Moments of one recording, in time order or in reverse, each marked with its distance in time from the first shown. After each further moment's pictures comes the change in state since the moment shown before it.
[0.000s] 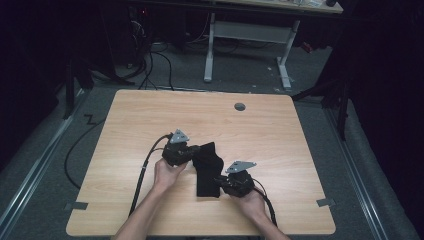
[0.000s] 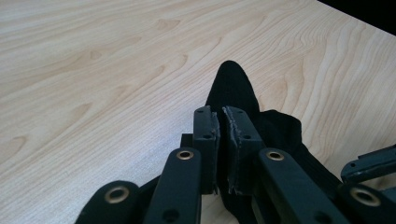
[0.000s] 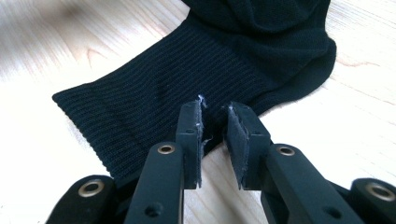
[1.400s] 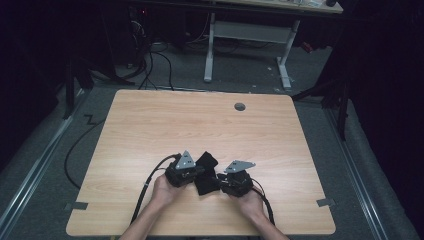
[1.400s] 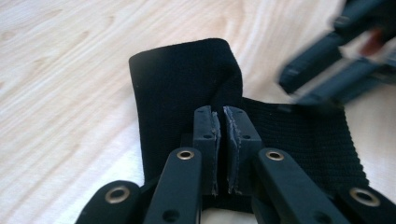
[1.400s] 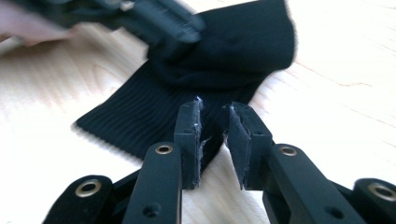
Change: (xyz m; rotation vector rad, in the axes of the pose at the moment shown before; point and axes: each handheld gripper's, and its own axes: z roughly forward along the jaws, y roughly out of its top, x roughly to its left) left arm -0.032 -0.039 0.000 0.066 -0.086 0.208; right arm 0.007 0.006 -0.003 -0.034 -0.016 -0.015
